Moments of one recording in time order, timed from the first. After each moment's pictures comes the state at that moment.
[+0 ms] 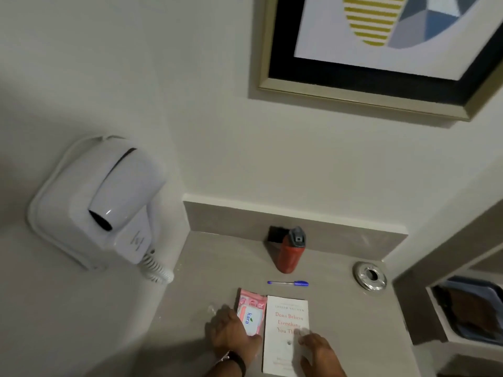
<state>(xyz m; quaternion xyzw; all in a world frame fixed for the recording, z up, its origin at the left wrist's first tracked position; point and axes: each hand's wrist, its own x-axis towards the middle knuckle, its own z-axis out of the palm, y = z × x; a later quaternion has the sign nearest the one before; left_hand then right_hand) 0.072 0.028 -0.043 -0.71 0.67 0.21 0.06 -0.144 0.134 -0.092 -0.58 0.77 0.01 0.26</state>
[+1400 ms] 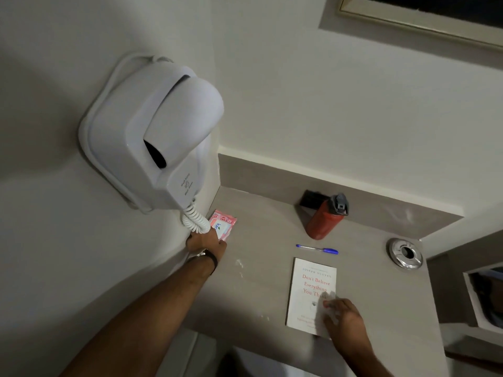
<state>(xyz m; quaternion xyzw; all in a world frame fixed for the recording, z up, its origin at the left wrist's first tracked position) 0.191 -0.102 -0.031 -0.74 0.65 0.17 0.01 -0.124 0.150 -0.094 -0.48 0.83 -0.16 0.23</state>
